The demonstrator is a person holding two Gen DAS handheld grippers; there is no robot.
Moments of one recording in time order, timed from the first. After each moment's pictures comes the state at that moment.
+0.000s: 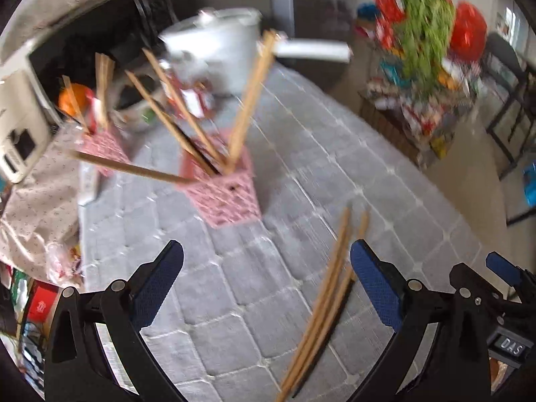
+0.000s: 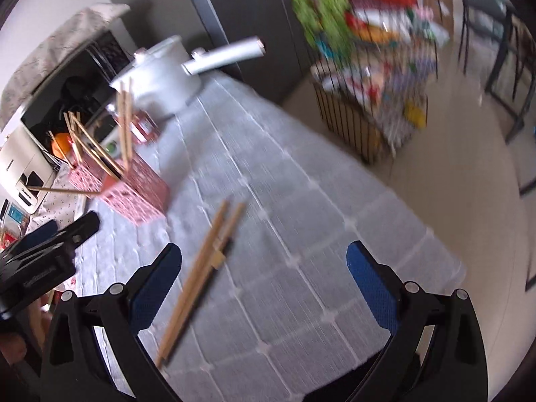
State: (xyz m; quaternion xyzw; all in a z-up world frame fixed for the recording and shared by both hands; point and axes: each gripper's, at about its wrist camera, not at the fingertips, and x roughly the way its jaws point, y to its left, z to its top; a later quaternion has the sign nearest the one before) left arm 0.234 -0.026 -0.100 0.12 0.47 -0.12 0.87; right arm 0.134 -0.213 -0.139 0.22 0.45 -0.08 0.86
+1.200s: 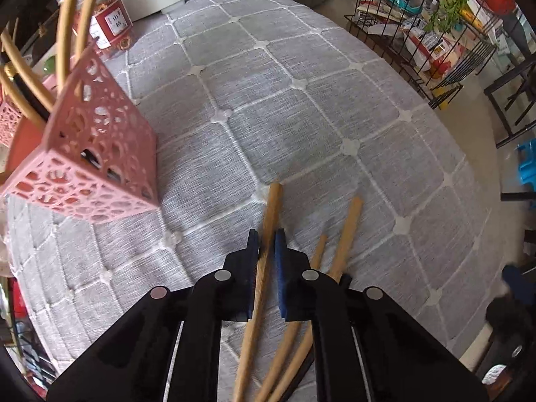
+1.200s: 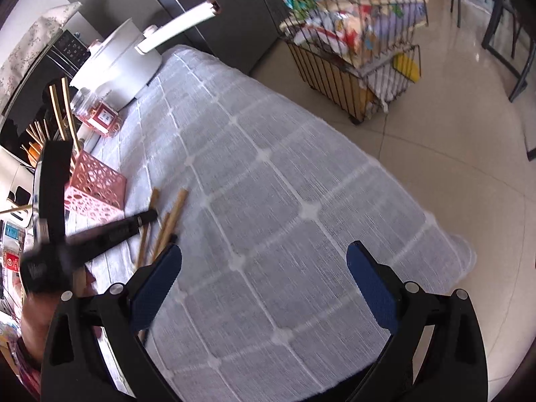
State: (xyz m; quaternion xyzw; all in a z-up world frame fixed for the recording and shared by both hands) left arm 0.306 -0.077 -0.198 0.12 0.58 -0.15 0.79; right arm 0.164 -0.259 -0.187 0.26 0.50 -0.09 0.82
